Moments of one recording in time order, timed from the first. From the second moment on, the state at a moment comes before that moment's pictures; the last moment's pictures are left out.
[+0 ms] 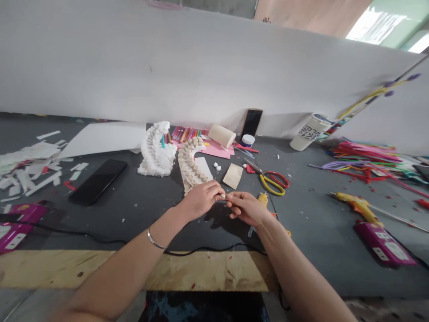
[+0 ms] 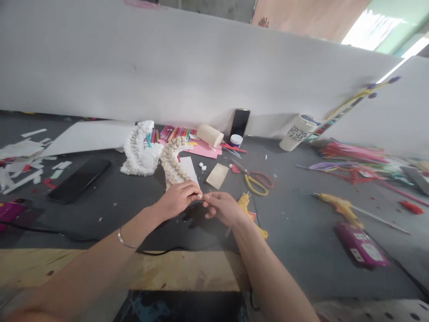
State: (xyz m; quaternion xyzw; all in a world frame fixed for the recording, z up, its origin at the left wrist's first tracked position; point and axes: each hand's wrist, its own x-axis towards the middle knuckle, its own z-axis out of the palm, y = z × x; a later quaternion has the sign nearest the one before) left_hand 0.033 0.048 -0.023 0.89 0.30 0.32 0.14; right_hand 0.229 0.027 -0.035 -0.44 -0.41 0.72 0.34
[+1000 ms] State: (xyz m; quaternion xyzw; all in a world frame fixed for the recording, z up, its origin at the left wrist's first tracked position) left_hand 0.032 0.052 -0.020 0.86 0.28 0.36 0.23; right_hand 0.240 0.031 -0.036 -0.43 -0.44 0.72 0.32
